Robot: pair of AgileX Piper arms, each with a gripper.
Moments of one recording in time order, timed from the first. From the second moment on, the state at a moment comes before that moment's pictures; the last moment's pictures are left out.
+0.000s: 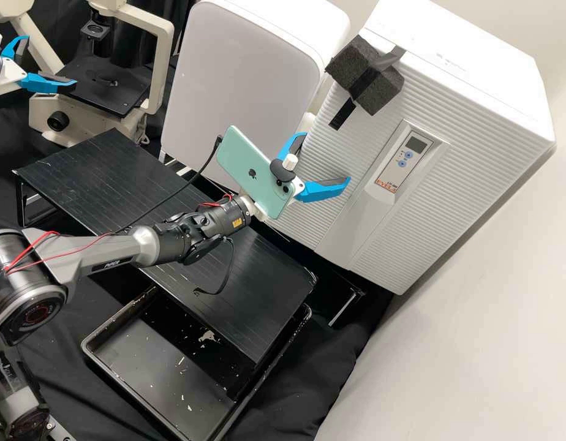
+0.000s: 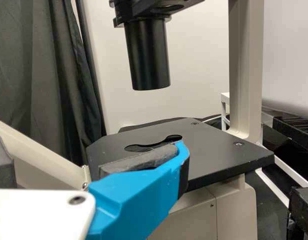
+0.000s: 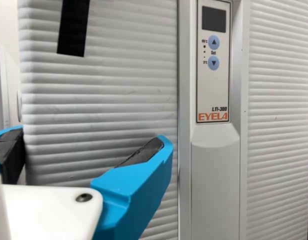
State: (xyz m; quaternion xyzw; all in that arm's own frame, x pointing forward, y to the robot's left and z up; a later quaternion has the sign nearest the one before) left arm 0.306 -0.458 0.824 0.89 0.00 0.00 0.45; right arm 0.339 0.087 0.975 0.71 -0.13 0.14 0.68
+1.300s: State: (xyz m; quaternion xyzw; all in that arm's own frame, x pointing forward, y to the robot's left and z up) left arm 0.306 -0.458 0.824 0.89 0.00 0.00 0.45; right arm 0.332 0.096 0.971 0.72 -0.14 0.12 0.67
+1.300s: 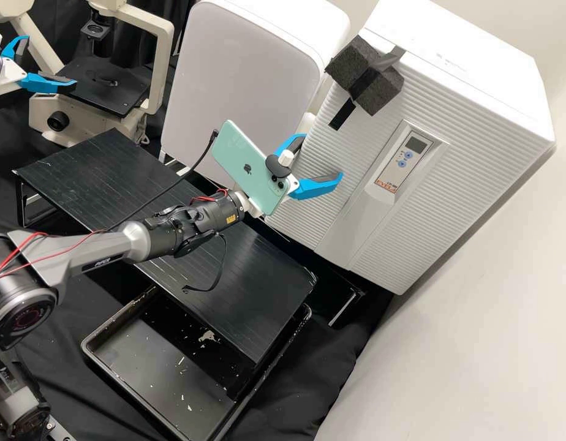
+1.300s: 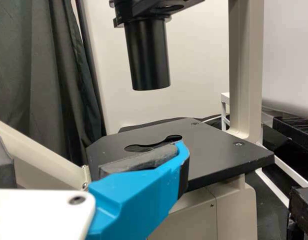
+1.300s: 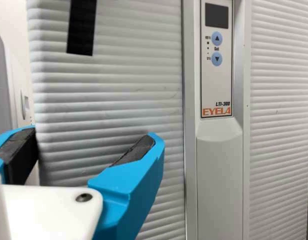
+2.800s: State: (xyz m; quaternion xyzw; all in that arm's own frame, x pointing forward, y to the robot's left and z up) left arm 0.306 -0.458 0.824 0.89 0.00 0.00 0.45; right arm 0.203 0.077 0.950 0.69 -0.24 0.20 0.66
